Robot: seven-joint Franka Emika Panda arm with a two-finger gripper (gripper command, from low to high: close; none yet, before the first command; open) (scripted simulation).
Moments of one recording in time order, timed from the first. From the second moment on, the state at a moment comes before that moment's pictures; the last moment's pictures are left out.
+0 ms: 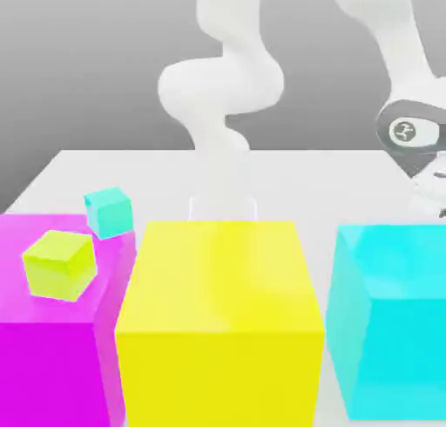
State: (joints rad) arm 0.42 0.12 0.53 -2.64 -0.08 2.81 1.53
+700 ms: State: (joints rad) arm 0.56 0.30 0.18 -2.71 -0.37 3.00 2.12
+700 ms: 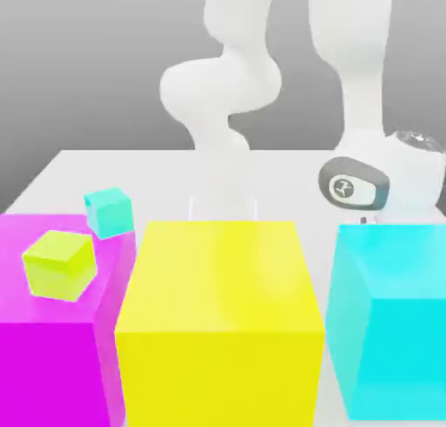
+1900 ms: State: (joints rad) arm 0.33 -0.14 0.06 -2.37 -0.23 2.36 0.97
